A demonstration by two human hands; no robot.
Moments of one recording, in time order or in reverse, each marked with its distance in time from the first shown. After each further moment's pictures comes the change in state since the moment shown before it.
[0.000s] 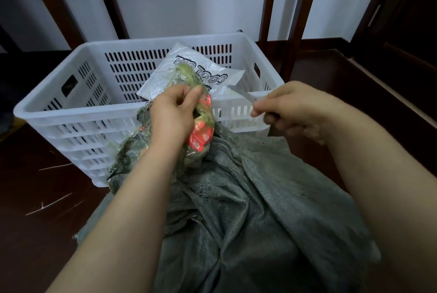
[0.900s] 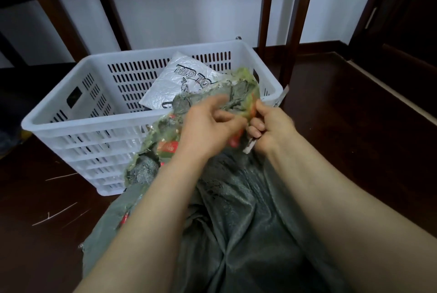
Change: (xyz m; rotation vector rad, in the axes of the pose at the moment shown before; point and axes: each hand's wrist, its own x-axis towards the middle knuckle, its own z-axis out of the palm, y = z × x) left_hand -0.031 0.030 0.016 0.012 -0.348 -0.009; right_hand 0.052 0.026 0.052 1.402 0.187 0.109
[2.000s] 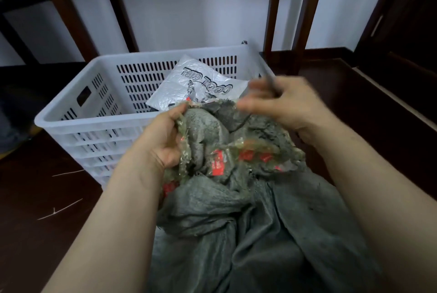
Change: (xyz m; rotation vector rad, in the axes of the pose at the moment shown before) left_hand 0.010 -0.019 -0.057 -0.816 -0.141 -0.531; right_hand -0.051 -0.051 0.012 -1.146 -0.359 -0.513
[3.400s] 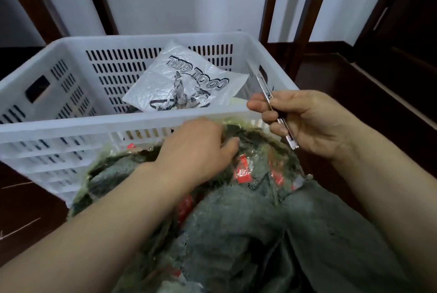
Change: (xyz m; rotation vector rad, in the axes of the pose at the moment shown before) left_hand 0.058 -0.023 0.020 1.843 0.207 0.580; right_hand 0.056 0.057 -0.001 0.674 -0.128 0.328
